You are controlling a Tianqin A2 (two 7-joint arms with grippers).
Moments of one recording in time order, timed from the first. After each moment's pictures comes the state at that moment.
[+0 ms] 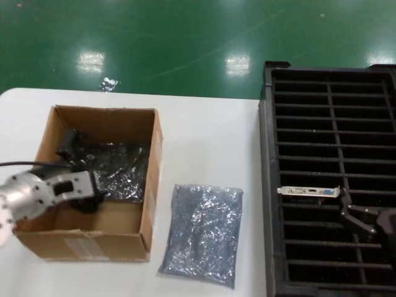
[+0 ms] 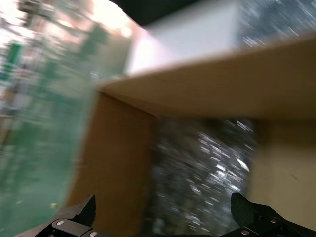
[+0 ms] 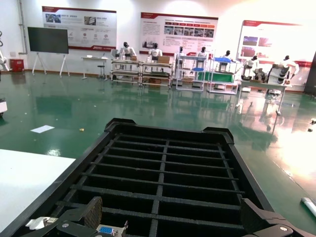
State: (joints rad) left arm -0.77 -0.75 2.28 -1.11 -1.30 0.36 0.02; right arm 0.01 0.29 -1.60 1.60 1.74 -0.01 0.05
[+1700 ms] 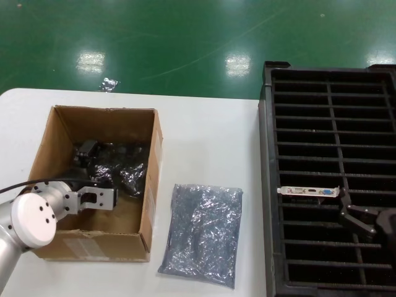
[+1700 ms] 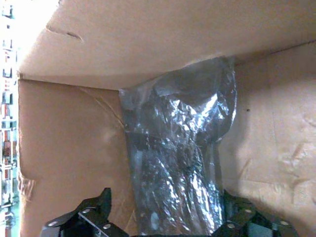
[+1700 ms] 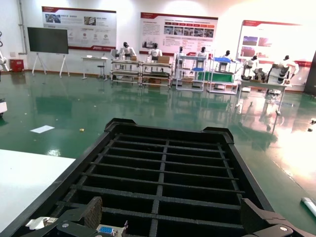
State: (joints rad) left arm -0.83 -0.44 2.06 -0.70 -1.04 0.29 0.46; right arm 0.01 0.29 -1.60 1.60 1.74 -0.01 0.05
